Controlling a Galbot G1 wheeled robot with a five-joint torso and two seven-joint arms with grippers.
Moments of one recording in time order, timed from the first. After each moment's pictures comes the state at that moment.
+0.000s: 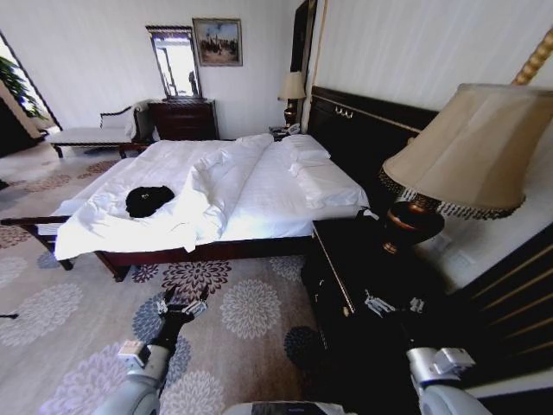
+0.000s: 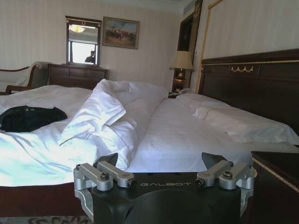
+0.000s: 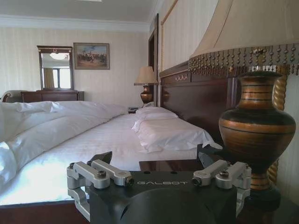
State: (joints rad) left arm 1.85 -1.30 -0.65 -2.30 -0.39 0.08 -0.01; right arm -1.84 1.42 0.86 2.24 0.34 0.02 -0.12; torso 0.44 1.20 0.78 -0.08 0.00
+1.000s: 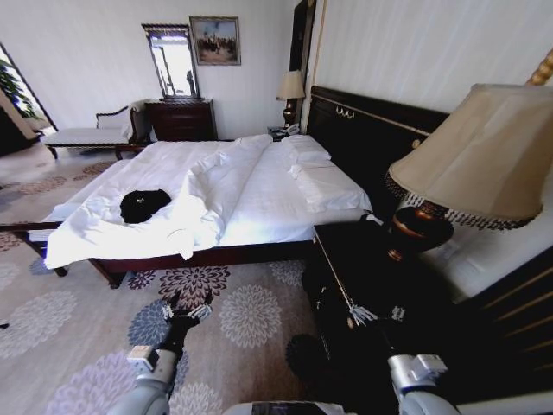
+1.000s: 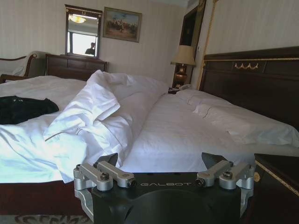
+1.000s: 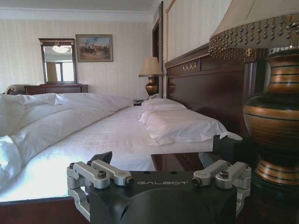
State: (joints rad) left arm 1.86 -1.37 -0.58 -2.29 -0.33 0.07 -0.03; right arm -1.86 1.47 0.77 2.21 0.25 0.06 -0.12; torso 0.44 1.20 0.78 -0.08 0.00
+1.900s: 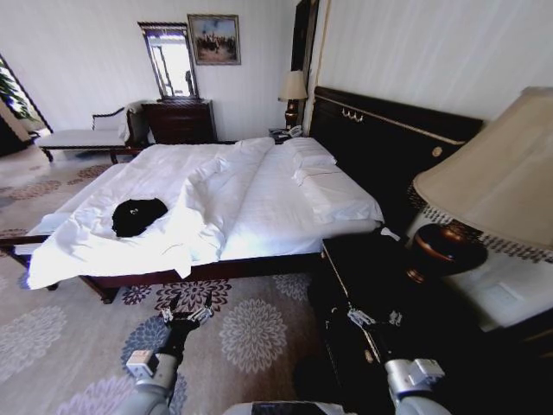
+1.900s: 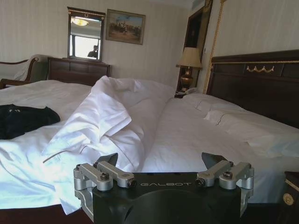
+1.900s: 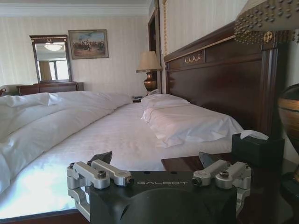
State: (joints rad) left arm 1.87 -1.37 -0.59 -2.30 -0.33 0.06 -0.03; right arm -1.88 1.50 0.76 2.21 0.26 0.06 -0.11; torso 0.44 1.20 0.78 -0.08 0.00
